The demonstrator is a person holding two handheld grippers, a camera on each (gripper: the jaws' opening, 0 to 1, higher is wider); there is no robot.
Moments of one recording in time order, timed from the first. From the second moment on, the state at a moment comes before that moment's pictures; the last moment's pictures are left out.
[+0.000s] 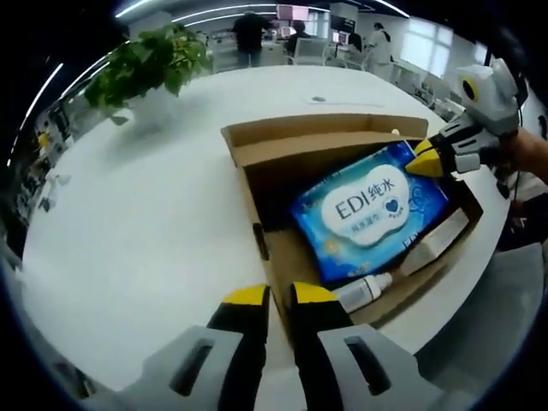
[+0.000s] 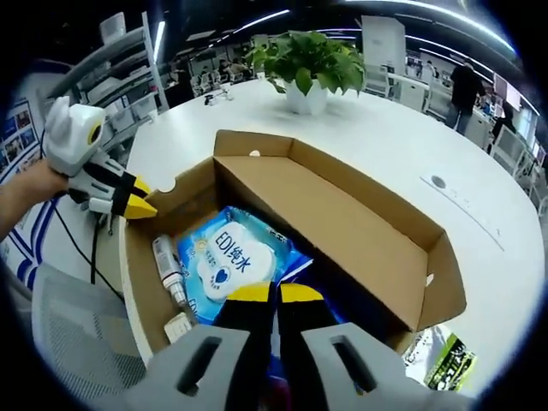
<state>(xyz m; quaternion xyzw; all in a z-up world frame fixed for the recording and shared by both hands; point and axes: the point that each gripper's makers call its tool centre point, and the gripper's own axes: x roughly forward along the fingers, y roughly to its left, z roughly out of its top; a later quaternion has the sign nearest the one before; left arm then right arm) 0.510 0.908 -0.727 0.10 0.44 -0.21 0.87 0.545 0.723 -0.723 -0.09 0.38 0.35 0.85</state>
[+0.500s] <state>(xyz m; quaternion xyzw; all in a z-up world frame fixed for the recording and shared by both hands) 0.521 0.897 -0.708 0.12 0.41 -0.22 0.88 0.539 0.711 -0.724 -0.08 0.38 0.34 0.85</state>
